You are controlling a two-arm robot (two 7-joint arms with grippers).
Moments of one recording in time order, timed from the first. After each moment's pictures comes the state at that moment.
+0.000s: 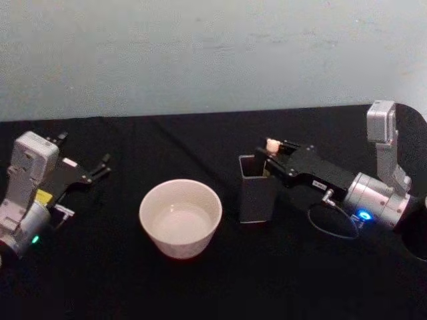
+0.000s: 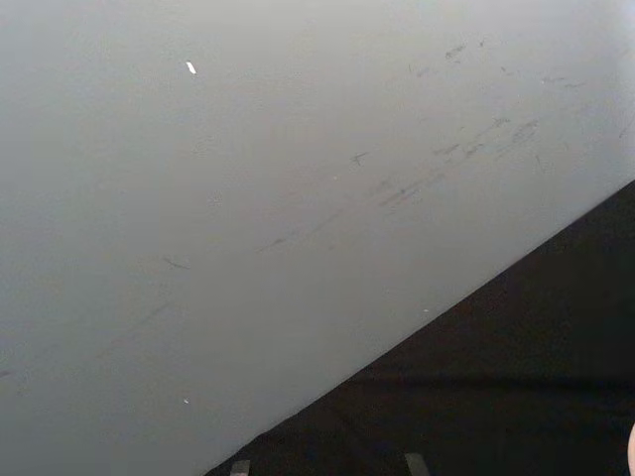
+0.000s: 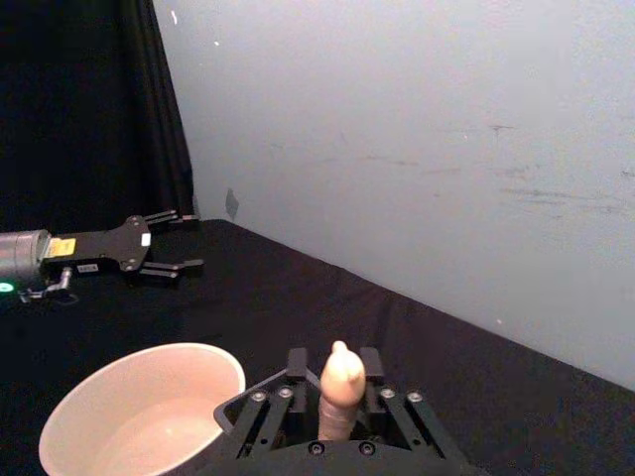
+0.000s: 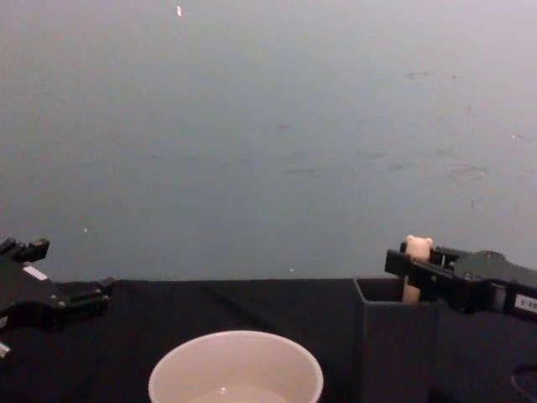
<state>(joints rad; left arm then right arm) -0.20 0.60 0.45 -1.41 -0.25 -0.12 0.03 0.40 0.42 -0.44 -1.14 0.61 -0.16 0.76</state>
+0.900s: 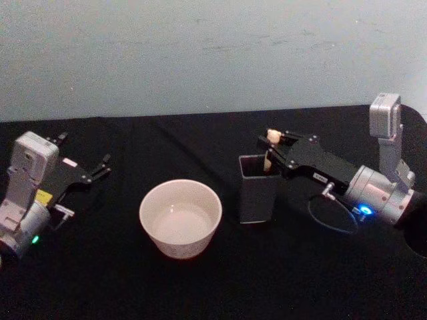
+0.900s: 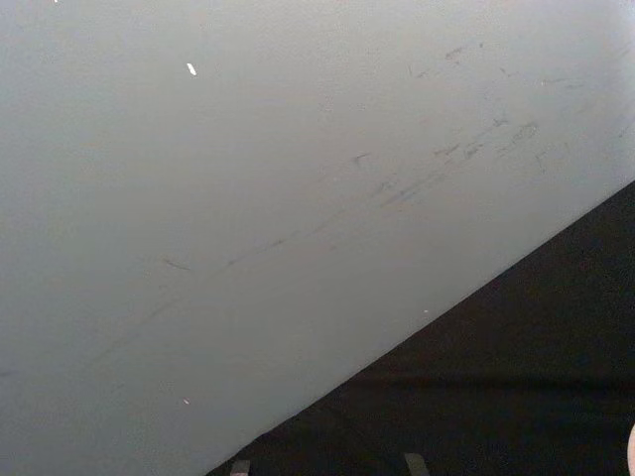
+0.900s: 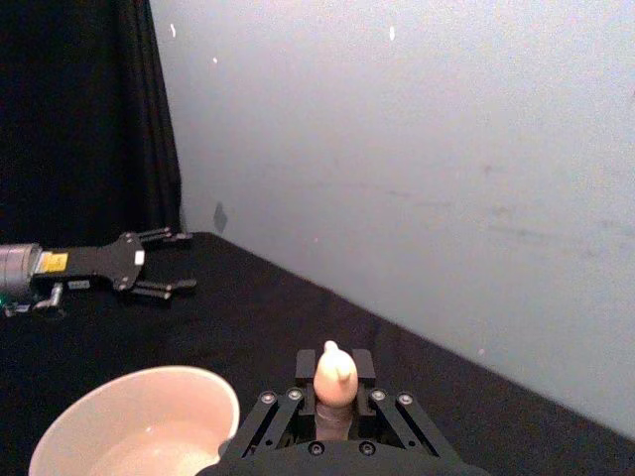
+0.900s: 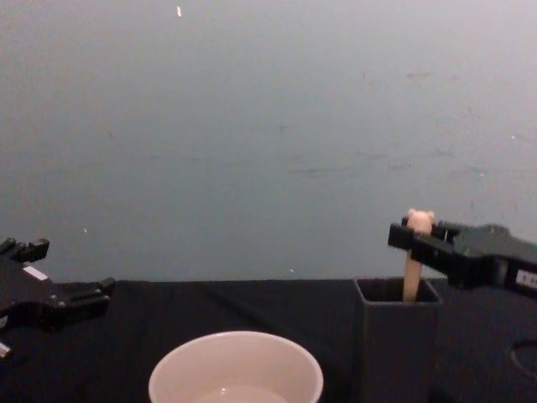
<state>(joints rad) -0.20 0.60 0.45 -1.41 -0.25 -0.12 0.03 0.36 0.44 -0.42 -1.25 0.57 -0.17 0.68</state>
